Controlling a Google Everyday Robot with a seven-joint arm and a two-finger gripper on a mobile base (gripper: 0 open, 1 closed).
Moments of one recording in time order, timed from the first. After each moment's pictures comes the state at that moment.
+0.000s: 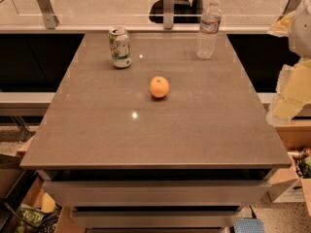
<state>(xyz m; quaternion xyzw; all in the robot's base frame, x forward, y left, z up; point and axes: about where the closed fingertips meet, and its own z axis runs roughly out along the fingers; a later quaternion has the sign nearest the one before) 0.438 -0.211 0.995 -0.60 0.77 -0.06 0.19</state>
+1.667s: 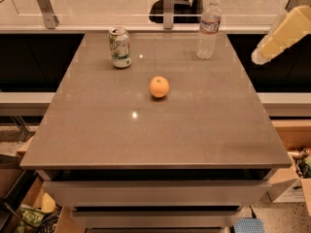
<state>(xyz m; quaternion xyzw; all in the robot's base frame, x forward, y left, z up) 0.542 -0.229 1.038 -0.53 0.78 0.00 0.34</state>
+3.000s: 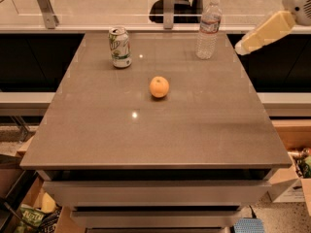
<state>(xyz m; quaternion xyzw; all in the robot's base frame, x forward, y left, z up) 0.596 -0.233 1.023 -0.45 0.78 0.03 0.43</state>
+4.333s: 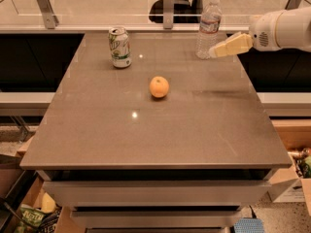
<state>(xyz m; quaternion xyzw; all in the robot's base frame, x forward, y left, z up) 0.697 -0.228 0.939 -0.34 0.78 0.11 0.52</state>
